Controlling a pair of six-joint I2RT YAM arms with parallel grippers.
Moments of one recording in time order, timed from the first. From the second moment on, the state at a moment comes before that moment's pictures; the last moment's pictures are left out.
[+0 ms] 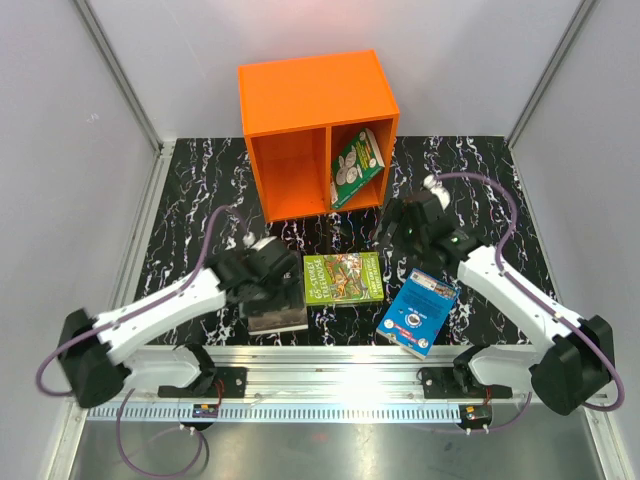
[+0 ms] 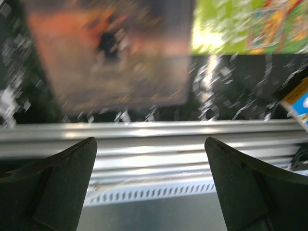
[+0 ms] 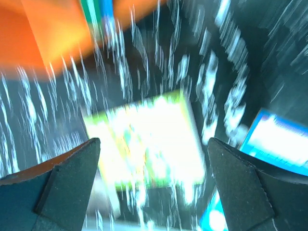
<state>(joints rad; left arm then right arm) -0.89 1.13 0.91 -1.03 -0.14 -1.03 0.54 1.22 1.04 -0.54 0.26 0.81</state>
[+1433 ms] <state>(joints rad) -0.68 1.77 1.15 -0.65 0.11 -0.64 0.35 1.61 0.72 -0.03 -0.32 0.88</state>
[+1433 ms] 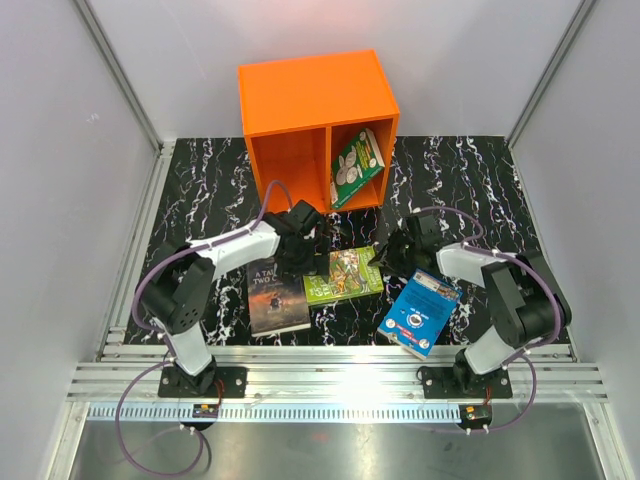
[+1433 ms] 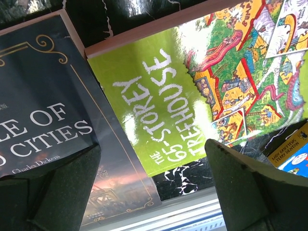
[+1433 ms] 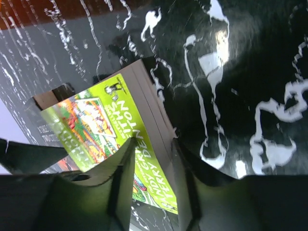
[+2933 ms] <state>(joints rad) -0.84 1.74 1.32 -0.91 -0.07 -0.55 0.59 1.53 0.95 -0.31 -0.32 0.86</state>
